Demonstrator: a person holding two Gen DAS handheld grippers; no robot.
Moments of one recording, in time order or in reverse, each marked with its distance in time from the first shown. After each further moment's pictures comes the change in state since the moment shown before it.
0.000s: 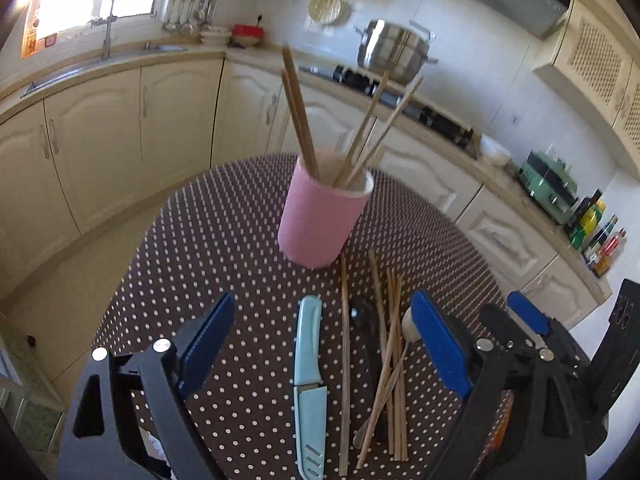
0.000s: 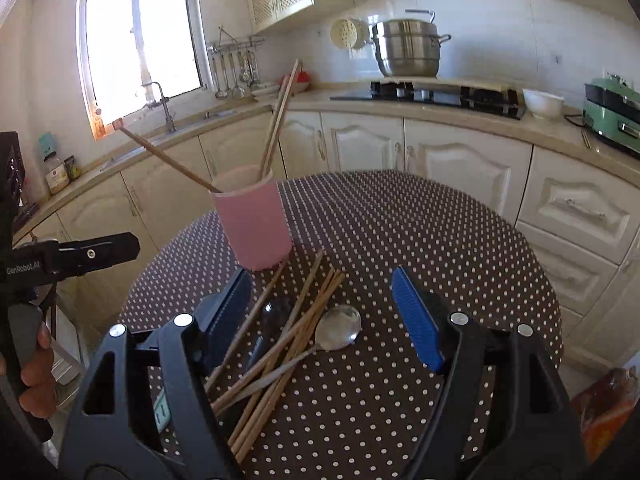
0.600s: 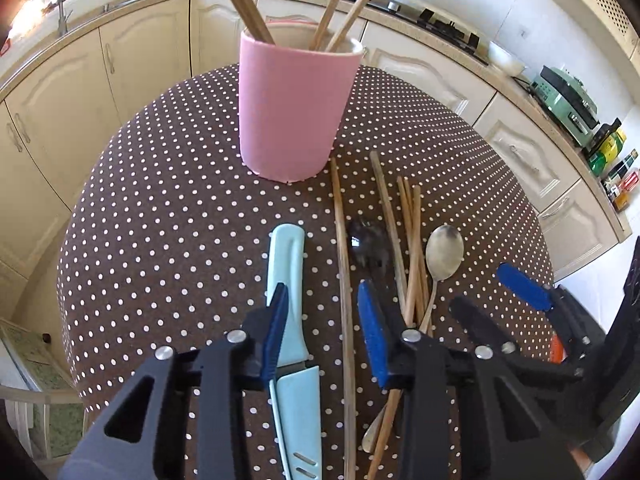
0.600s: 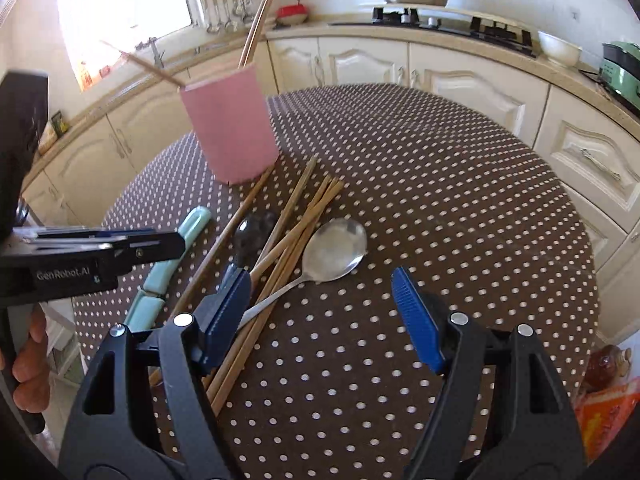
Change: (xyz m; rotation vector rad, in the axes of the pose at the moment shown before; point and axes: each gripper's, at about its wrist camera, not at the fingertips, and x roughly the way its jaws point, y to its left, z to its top) left arm 0.095 -0.022 -0.028 0.093 0.273 0.023; right arm 0.054 0.000 -0.044 -0.021 0.245 -0.009
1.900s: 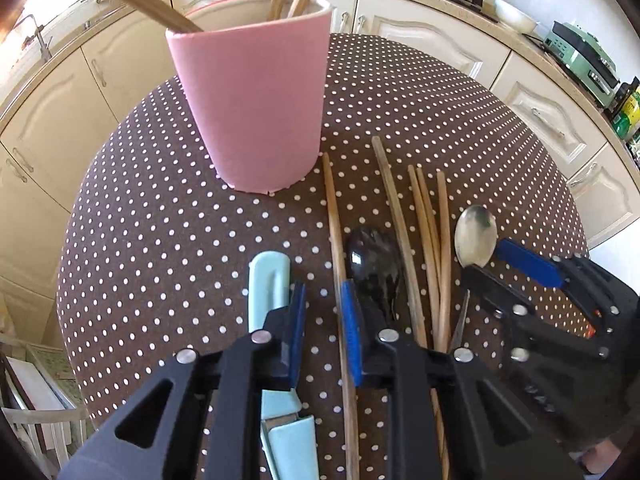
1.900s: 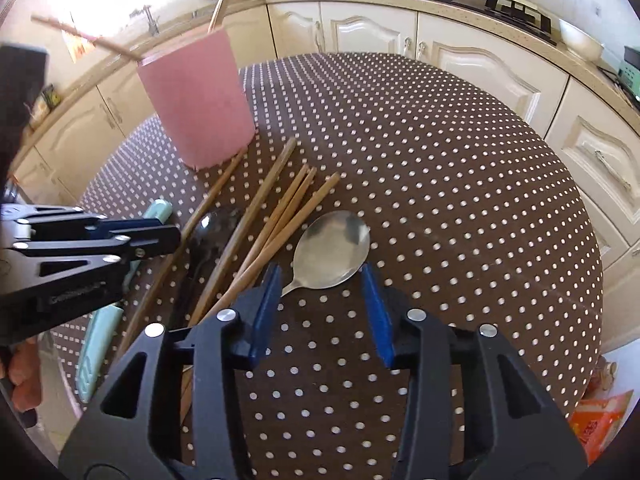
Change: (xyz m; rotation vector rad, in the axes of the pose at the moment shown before) left arm 0.046 -0.035 0.035 0.116 0.095 0.115; right arm 0.047 -0.019 0.023 -0.043 0.127 -0.028
